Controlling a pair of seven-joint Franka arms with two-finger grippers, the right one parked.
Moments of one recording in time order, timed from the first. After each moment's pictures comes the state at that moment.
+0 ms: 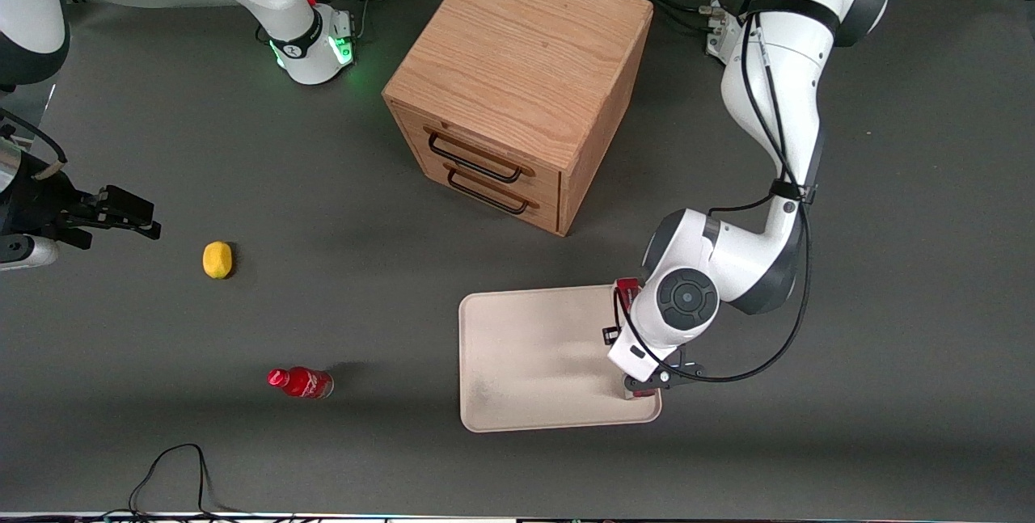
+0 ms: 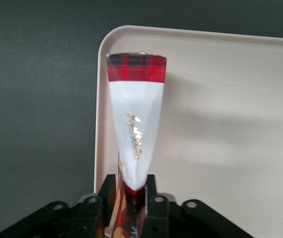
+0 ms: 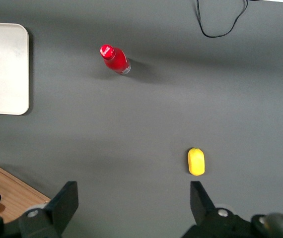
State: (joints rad) arm -0.44 0.92 0.00 -1.06 -0.03 1.98 -0.57
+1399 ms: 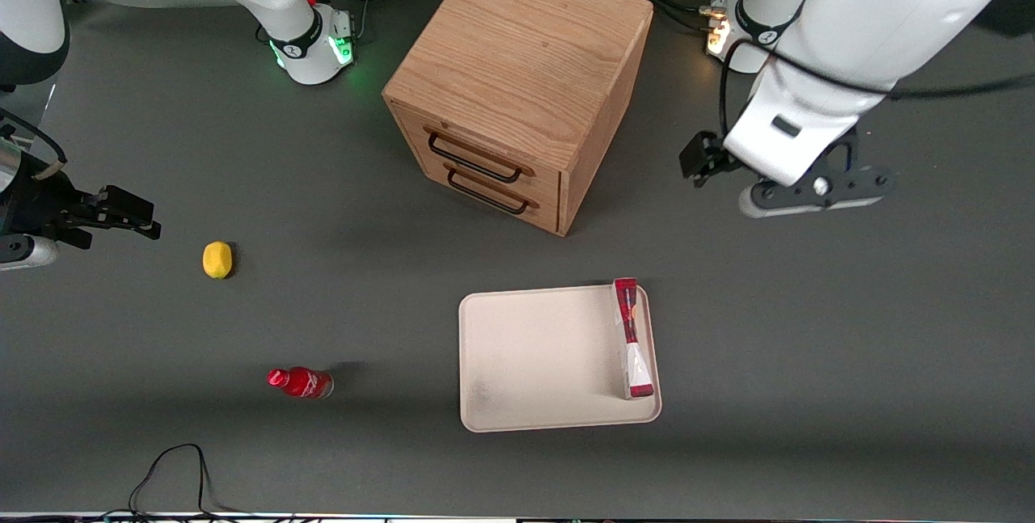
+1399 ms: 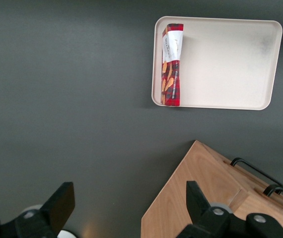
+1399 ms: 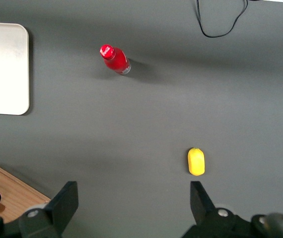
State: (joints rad) arm -0.42 0.35 0.01 -0.97 -0.02 1.29 -0.53
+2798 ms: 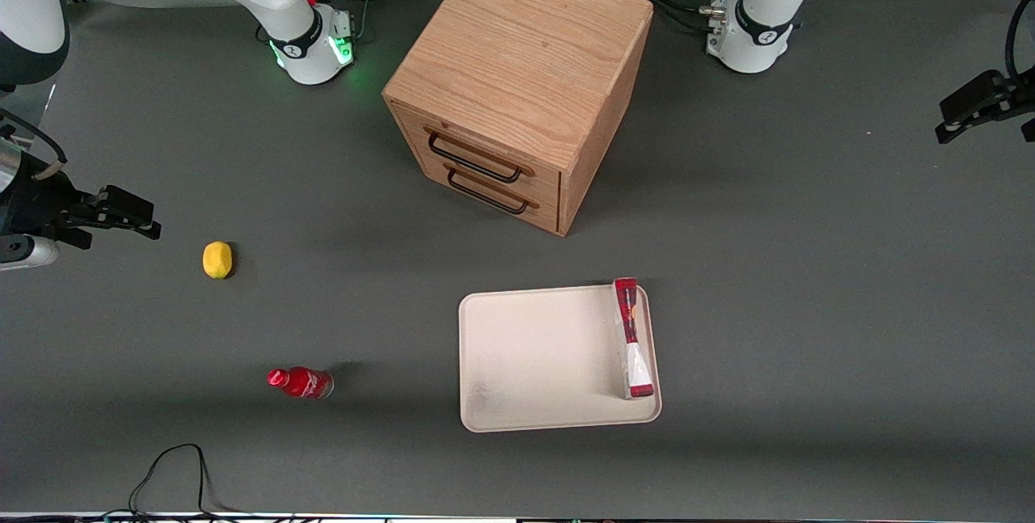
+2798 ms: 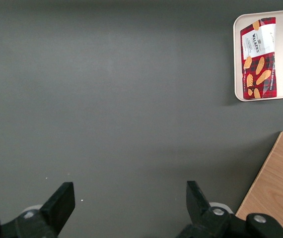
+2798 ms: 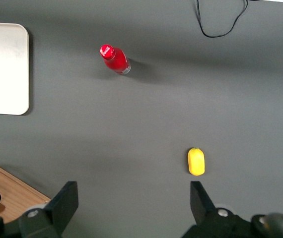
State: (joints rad) arm 0.00 -0.06 0.00 -1.54 0.02 1.50 0.02
